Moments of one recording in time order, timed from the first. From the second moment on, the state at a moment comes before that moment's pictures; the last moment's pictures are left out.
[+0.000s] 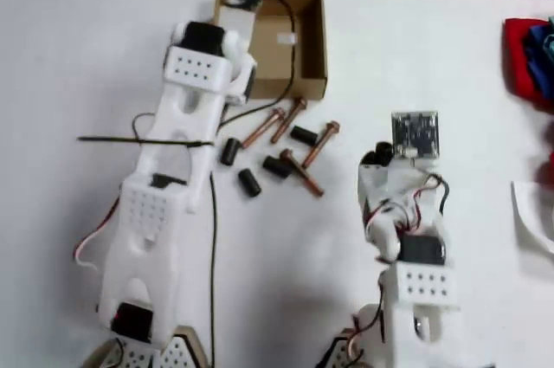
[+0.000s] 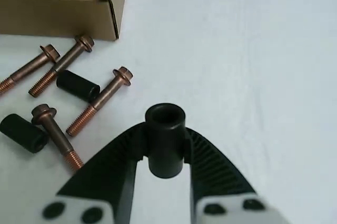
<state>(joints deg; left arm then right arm) 8.1 46.4 -64.5 101.4 3.4 -0.3 -60.8 75.0 30.2 7.8</state>
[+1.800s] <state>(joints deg) 25.0 -34.2 40.5 21.1 31.3 -24.1 -63.7 96.6 -13.7 -1.1</state>
